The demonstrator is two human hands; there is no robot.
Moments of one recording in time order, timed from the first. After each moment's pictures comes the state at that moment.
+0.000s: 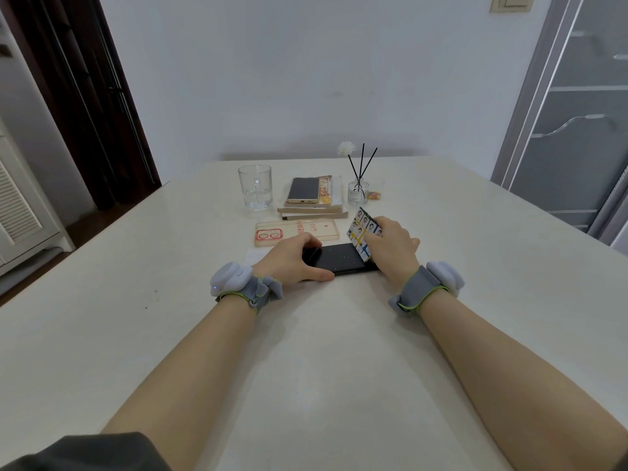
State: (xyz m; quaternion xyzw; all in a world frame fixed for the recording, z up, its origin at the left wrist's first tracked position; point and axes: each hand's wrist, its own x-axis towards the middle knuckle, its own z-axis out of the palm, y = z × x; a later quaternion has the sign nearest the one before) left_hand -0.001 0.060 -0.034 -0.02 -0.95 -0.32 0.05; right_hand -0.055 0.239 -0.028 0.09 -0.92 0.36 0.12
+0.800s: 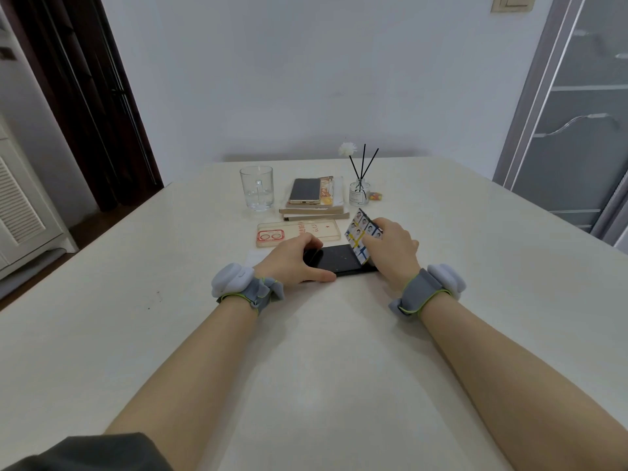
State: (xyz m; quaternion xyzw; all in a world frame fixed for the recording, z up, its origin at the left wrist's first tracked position) left_hand 0.000 0.059 -0.034 -0.02 -0.95 -0.31 0.04; right_hand -0.049 0.238 -0.027 0.09 -0.92 0.37 0.12
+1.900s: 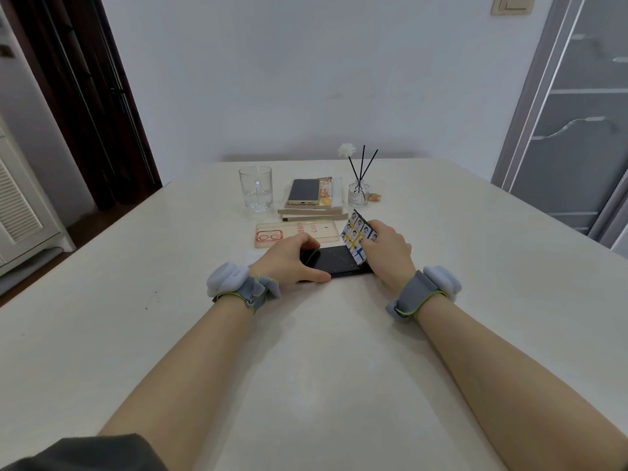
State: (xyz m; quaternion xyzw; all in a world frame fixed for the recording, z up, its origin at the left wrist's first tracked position) left_hand -0.002 0.056 -0.033 -0.02 -0.95 -0.31 0.05; right_hand -0.046 0.235 -0.028 0.11 -0.92 0.36 0.09
